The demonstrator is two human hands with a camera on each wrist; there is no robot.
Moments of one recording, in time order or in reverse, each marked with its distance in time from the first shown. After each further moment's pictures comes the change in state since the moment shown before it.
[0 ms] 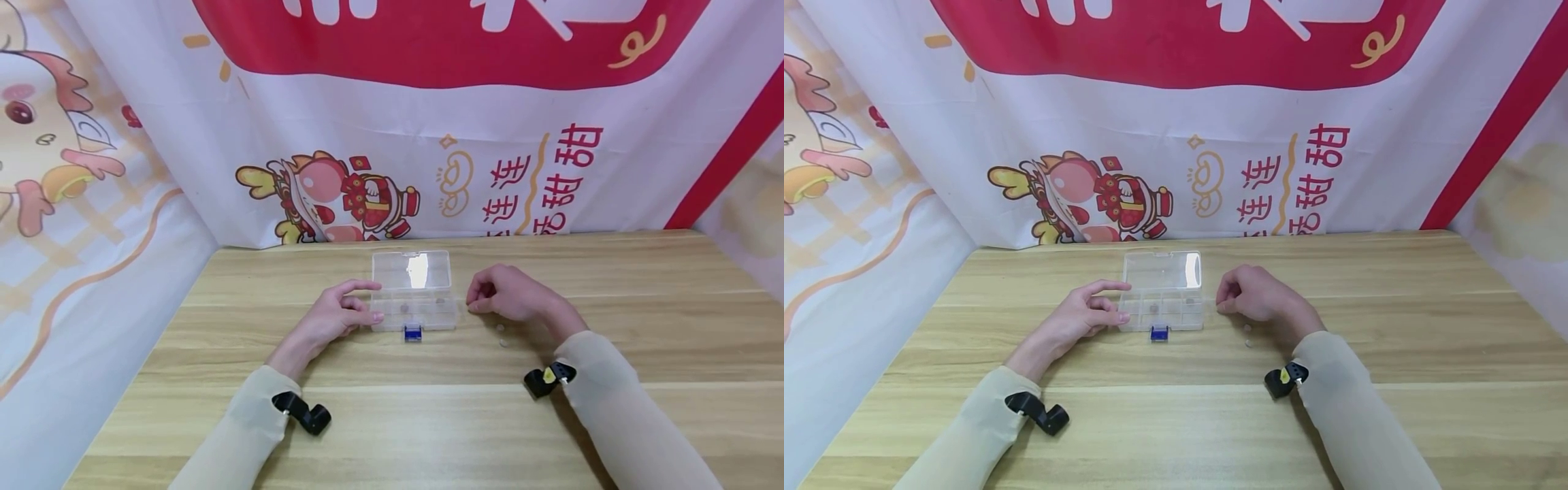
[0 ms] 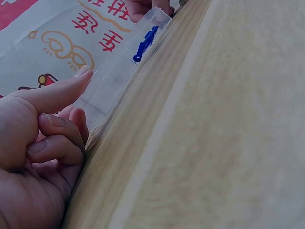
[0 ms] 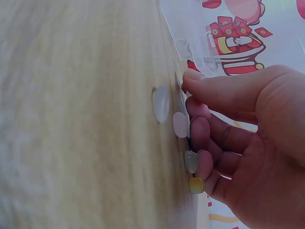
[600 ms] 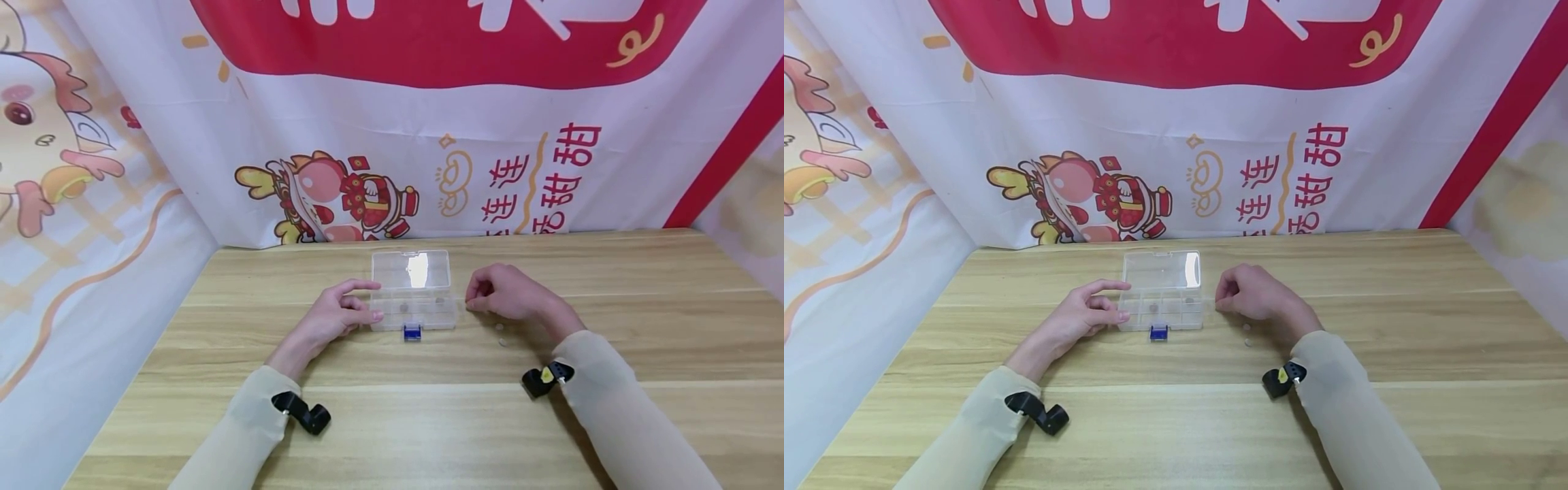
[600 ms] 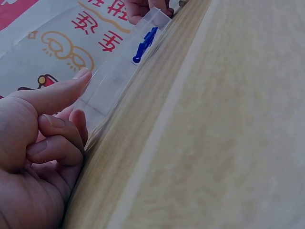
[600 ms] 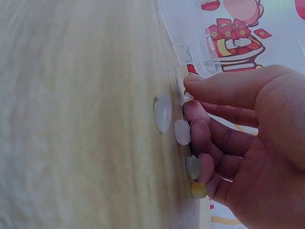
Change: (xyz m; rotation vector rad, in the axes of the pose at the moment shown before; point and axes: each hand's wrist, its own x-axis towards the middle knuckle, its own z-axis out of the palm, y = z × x) left_hand 0.001 -0.001 0.001 0.011 0.000 0.014; right_hand 0.000 0.000 0.001 0.007 0.009 -0.009
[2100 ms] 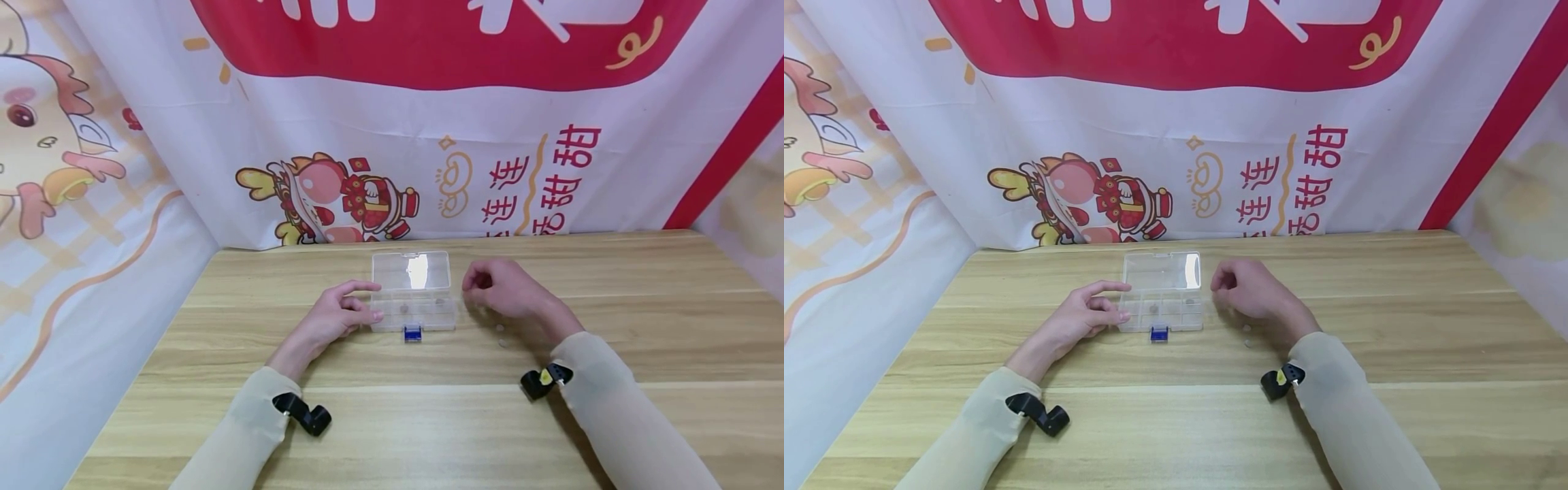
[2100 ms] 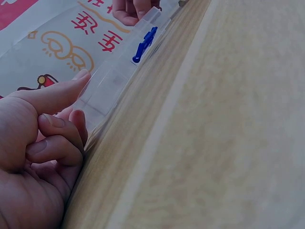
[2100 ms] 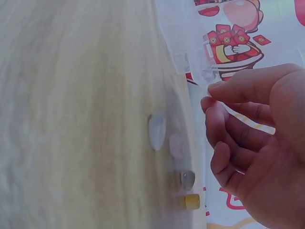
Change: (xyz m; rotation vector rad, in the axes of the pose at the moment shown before) left_hand 0.000 0.000 -0.001 -0.005 0.000 0.006; right_hand -0.001 -0.008 0.001 0.053 0.133 -0.046
